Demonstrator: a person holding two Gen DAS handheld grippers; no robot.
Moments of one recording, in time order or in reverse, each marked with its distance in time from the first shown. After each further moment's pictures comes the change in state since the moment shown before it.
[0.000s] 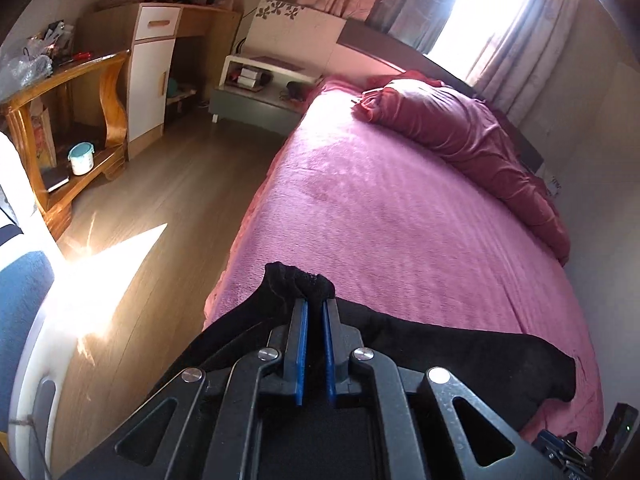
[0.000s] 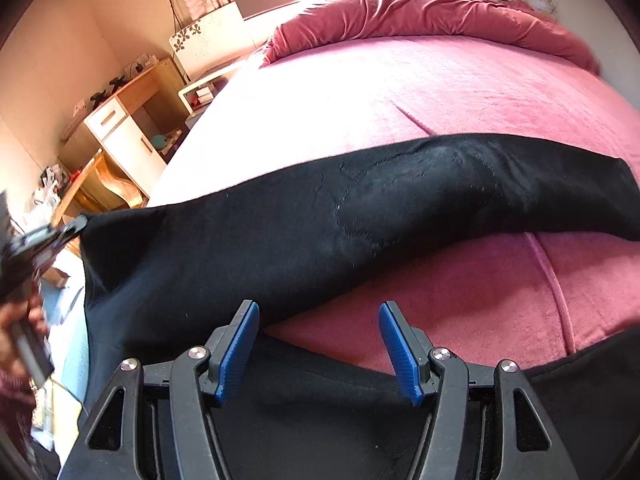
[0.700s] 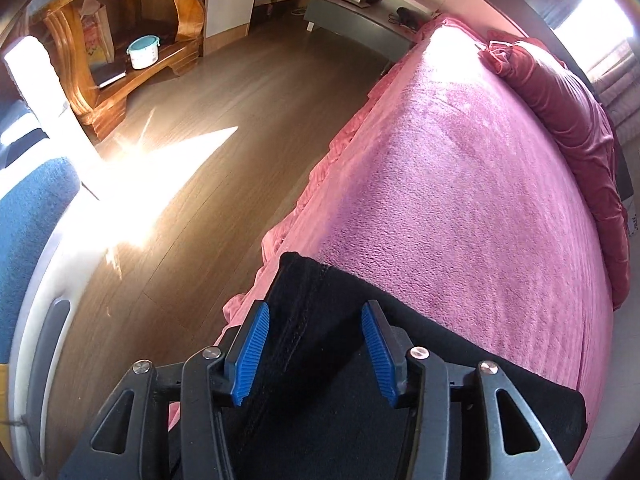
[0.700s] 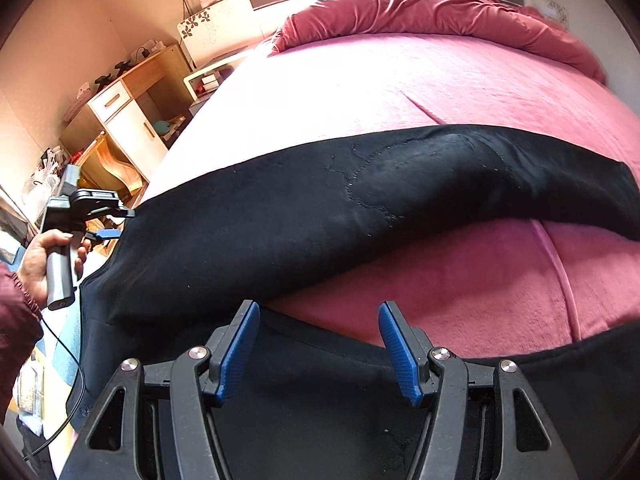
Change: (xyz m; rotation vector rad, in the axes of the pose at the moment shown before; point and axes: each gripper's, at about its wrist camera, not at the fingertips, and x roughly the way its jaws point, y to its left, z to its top) left arm 0.131 0.071 0.015 -0.276 0.334 0.271; right arm 0.008 0.013 -0.023 -0.057 0.024 -0.019
